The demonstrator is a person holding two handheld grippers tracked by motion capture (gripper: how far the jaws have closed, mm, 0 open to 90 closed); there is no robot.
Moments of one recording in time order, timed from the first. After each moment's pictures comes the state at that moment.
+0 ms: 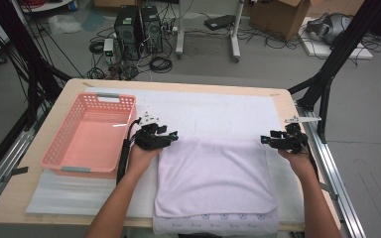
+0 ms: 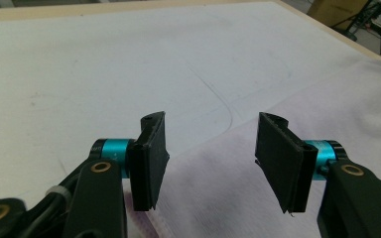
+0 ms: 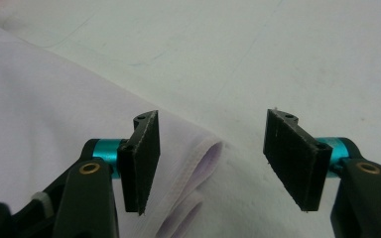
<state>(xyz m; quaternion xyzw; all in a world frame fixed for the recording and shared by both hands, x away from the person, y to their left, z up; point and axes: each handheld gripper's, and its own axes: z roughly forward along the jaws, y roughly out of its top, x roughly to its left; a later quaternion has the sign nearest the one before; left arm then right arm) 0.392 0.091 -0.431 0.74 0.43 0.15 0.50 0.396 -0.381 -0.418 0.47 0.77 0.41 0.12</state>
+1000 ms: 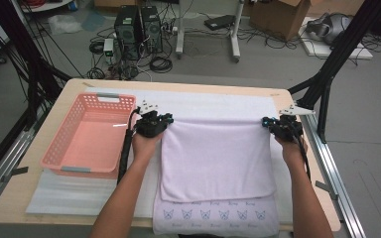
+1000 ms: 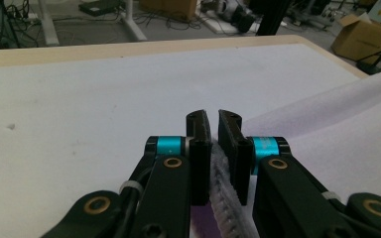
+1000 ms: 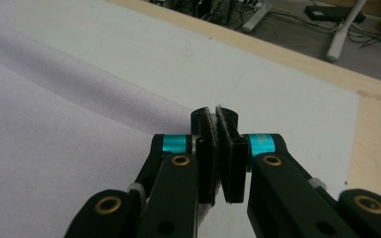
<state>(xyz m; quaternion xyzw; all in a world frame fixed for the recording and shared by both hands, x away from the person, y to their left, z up) 0.424 0.088 -0.411 0.70 0.46 0.19 0.52 0.414 -0.361 -0.397 0.43 0.76 0.41 0.27</state>
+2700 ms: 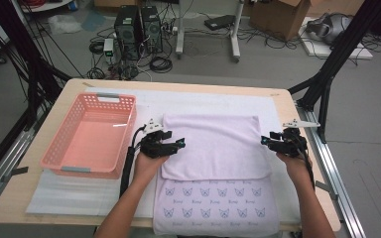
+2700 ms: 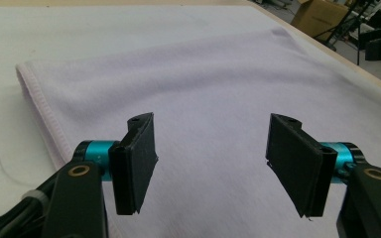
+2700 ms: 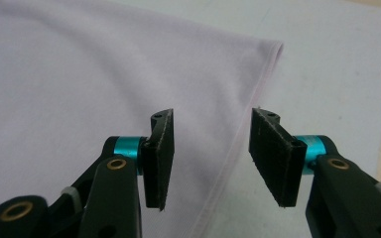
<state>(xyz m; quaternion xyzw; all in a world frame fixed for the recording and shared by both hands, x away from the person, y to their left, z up) 0.354 0.076 -0.434 0.73 0.42 0.13 0.53 0.363 -0.366 -0.410 0.48 0.76 0.40 0.19</state>
